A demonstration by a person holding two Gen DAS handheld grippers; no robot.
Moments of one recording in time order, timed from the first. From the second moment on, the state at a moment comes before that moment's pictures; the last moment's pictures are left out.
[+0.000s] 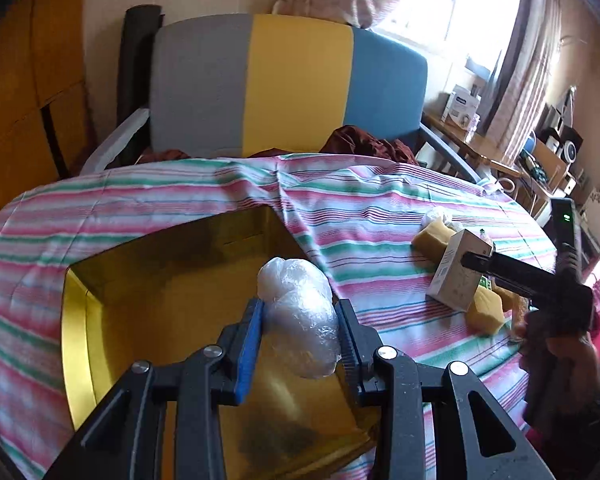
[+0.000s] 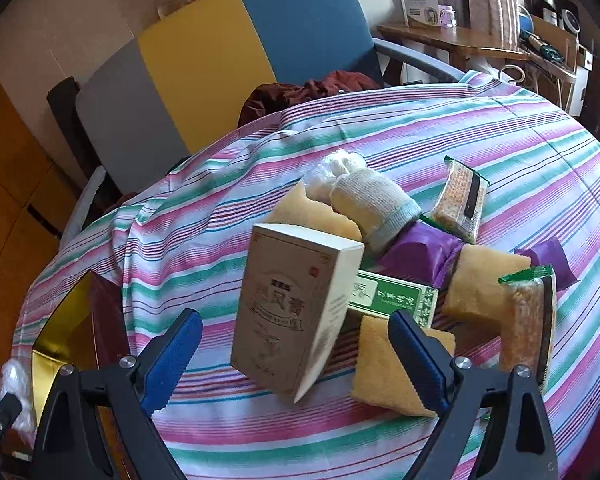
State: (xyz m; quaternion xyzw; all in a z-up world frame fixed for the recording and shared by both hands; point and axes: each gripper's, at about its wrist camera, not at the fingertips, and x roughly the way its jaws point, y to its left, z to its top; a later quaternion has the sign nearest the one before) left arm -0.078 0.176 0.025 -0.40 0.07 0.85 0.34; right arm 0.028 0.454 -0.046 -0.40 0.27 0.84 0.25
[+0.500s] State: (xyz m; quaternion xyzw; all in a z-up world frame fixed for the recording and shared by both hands) left arm -0.071 0.066 0.006 -0.42 -0.01 0.86 0.28; right arm -0.005 0.462 -0.063 -0.45 0.19 0.81 0.33
